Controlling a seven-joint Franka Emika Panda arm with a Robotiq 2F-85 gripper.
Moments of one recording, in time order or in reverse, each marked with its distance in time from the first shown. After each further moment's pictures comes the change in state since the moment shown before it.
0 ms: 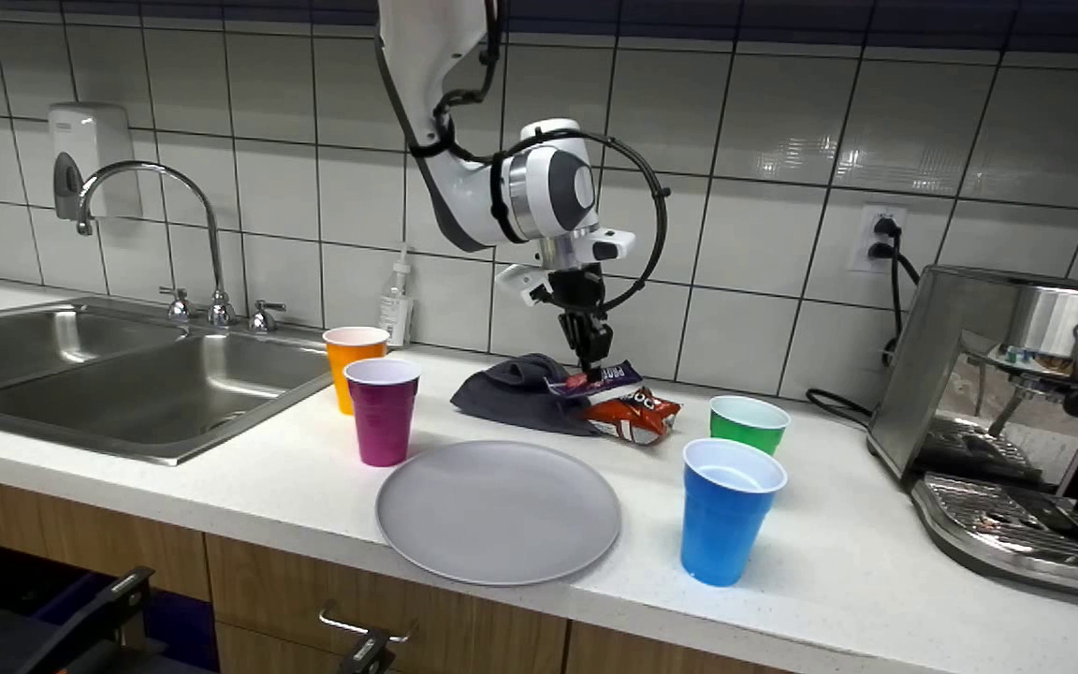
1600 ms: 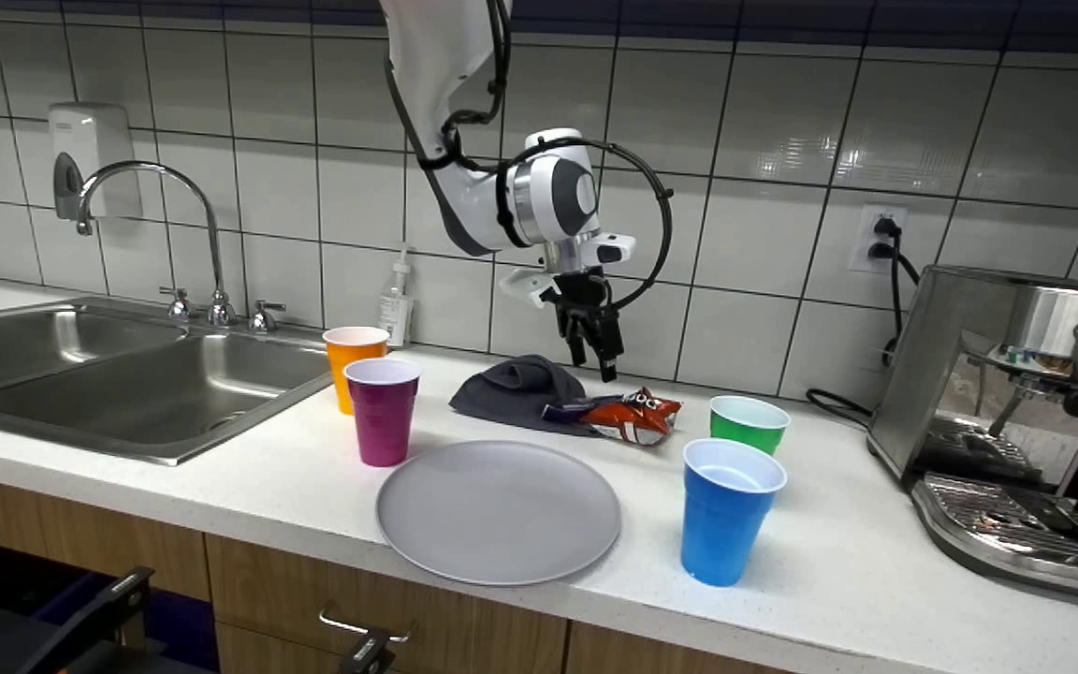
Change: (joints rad) arm 0.000 0.069 -0.003 0.103 0.025 -0.042 -0.070
